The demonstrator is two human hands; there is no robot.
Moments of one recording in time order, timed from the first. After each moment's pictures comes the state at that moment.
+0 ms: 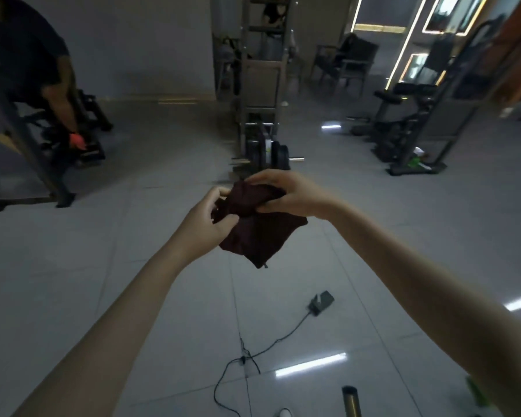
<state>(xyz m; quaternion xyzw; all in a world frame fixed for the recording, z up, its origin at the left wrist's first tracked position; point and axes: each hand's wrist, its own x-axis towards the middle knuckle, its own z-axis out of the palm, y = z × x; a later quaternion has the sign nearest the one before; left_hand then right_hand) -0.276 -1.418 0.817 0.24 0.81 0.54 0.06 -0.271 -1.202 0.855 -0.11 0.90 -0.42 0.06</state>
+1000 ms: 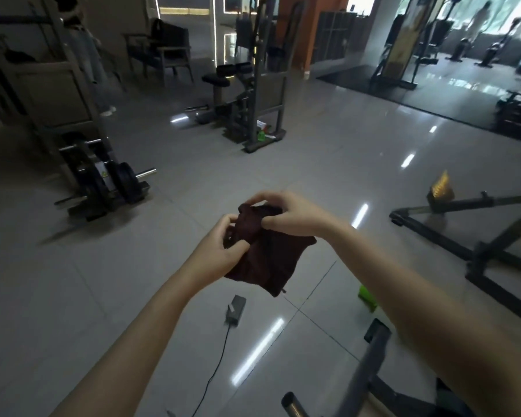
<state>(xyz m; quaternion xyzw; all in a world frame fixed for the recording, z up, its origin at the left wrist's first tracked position) -0.284 -1.100 0.787 0.42 0.67 0.52 0.33 -0.172 -0.943 0.840 0.22 0.90 -0.36 -0.03</state>
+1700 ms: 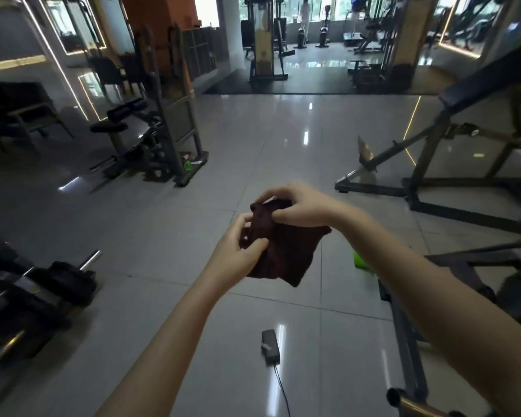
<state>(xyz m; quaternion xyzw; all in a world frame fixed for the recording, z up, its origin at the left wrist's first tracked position) -0.514 -1.032 0.811 0.59 0.52 0.43 0.43 -0.345 -0.940 0.862 0.42 0.84 -0.31 -0.16</state>
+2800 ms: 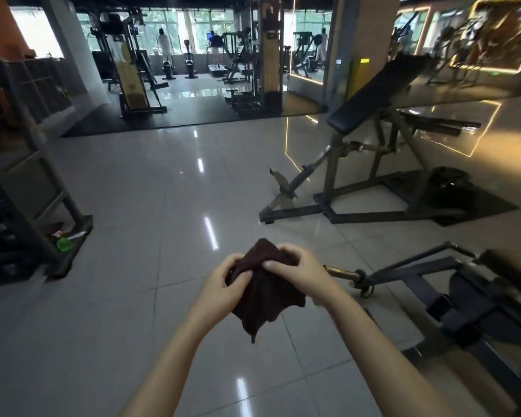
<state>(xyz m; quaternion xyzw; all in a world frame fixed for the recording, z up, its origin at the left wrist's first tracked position) -0.569 -0.639 0.787 0.70 0.40 0.32 0.49 -0.380 -0.671 0.778 0.59 0.53 -0.38 -0.48</state>
